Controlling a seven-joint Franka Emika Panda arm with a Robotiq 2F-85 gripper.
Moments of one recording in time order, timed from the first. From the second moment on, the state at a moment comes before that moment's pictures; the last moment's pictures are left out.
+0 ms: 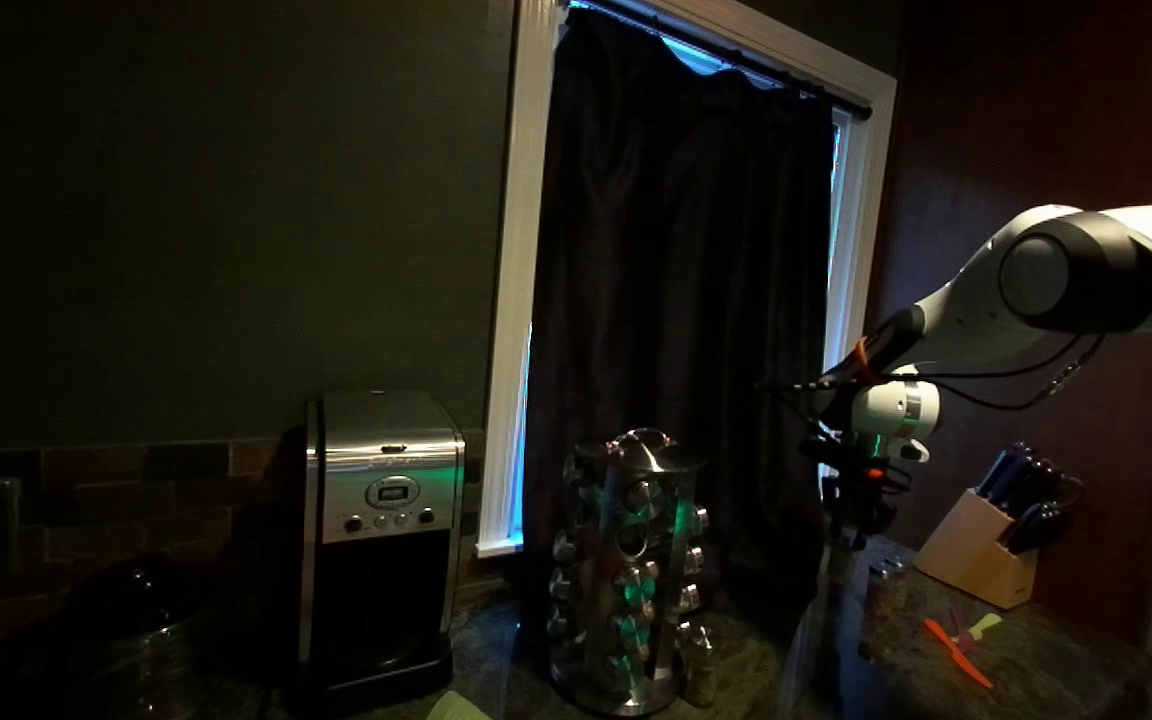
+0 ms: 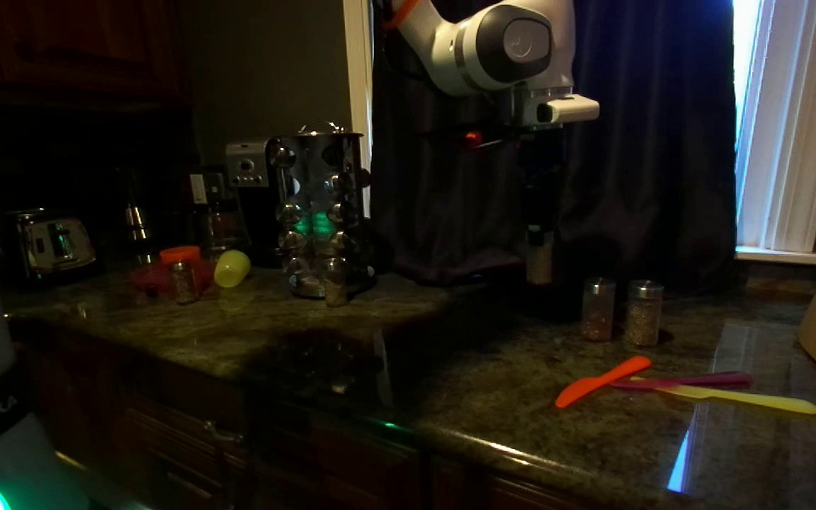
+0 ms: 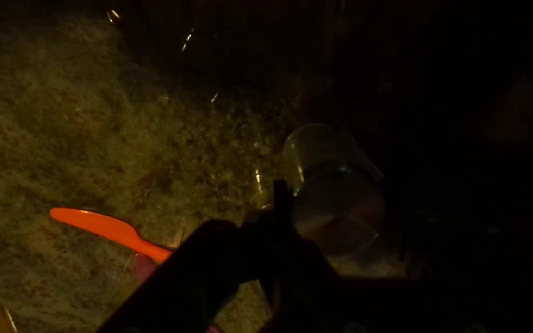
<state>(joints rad) -0.23 0.41 -0.32 -1.87 0.20 2.35 1.01</state>
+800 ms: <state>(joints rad) -0.25 0.48 -0.34 -1.87 0.19 2.38 1.03</state>
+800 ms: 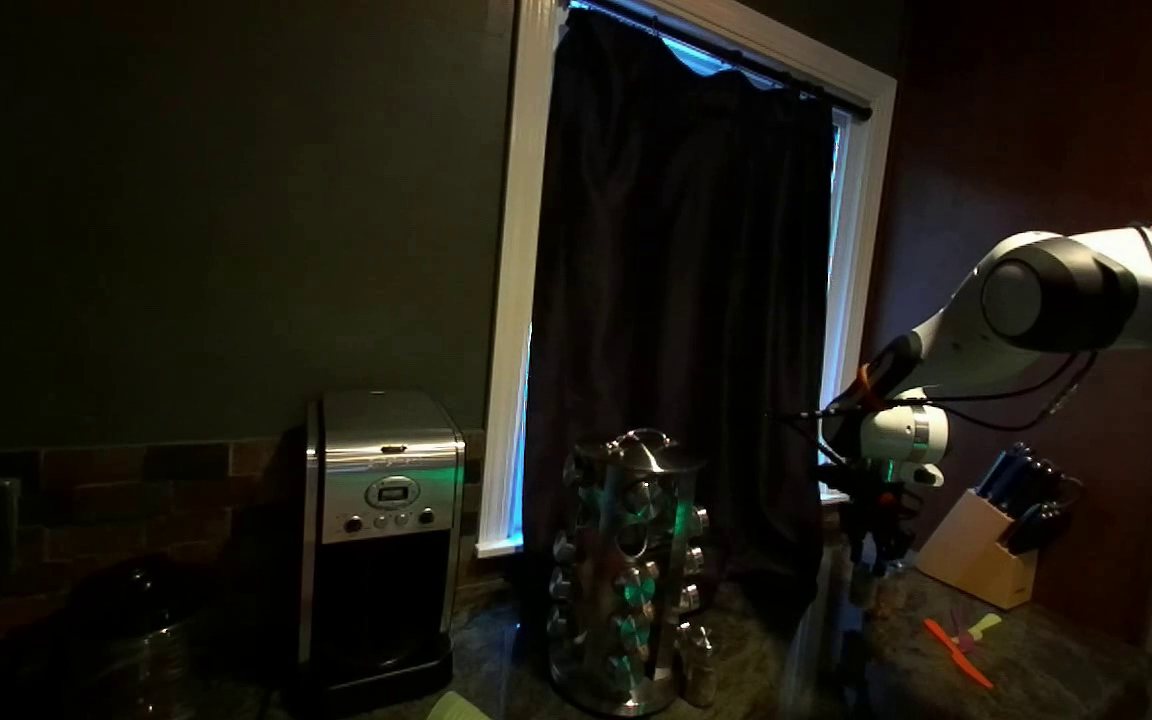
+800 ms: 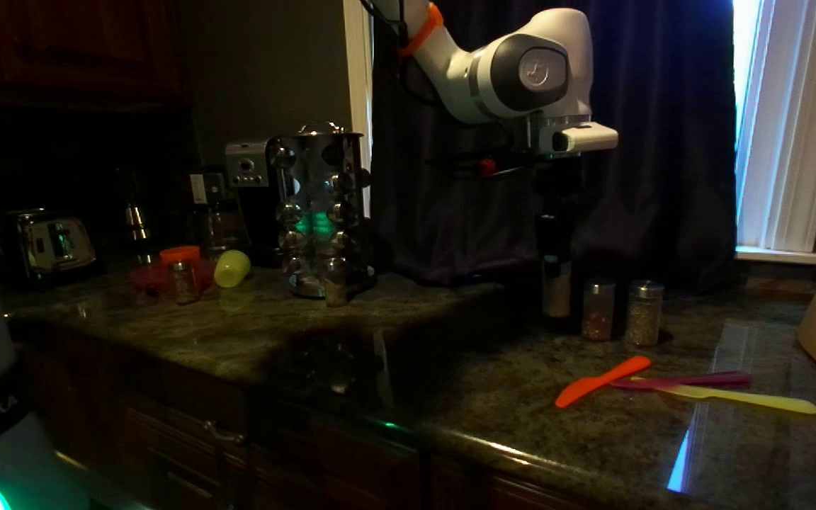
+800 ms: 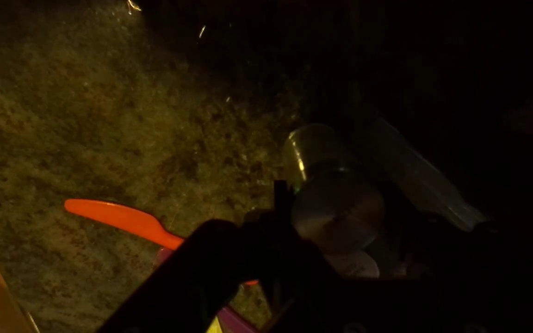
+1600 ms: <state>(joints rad) -0.29 0.53 -0.34 -1.86 0.21 2.38 1.03</state>
